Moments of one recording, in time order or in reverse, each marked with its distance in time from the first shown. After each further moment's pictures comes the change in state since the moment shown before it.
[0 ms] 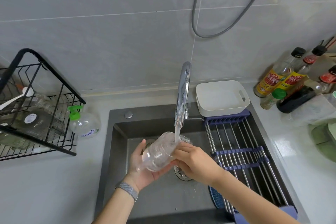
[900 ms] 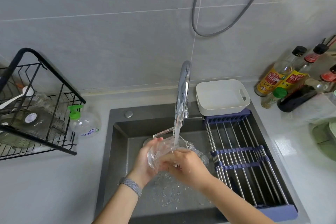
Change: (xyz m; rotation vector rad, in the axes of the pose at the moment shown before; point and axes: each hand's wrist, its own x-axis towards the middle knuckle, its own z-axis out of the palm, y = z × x) left_hand 0.012 -0.003 0.014 0.220 0.164 0.117; right_hand 0.005 -0.022 0.017 0.115 -0.038 0.264
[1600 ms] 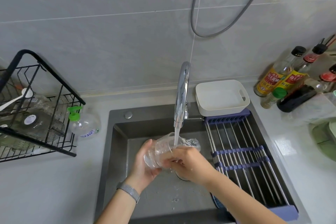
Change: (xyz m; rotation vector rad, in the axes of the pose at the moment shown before) left_hand -0.008 -0.003 -0.007 0.031 0.023 0.047; right_hand 0.004 -0.001 -0.019 0.102 -0.049 0.005
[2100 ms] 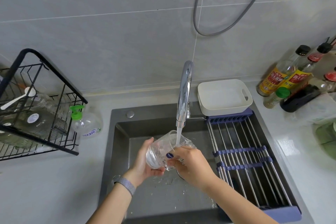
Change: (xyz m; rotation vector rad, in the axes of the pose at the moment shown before) left_hand 0.006 0.012 -0.012 0.414 -0.010 -0.087; right_hand -0.004 0.010 0.019 -0.078 0.143 0.143
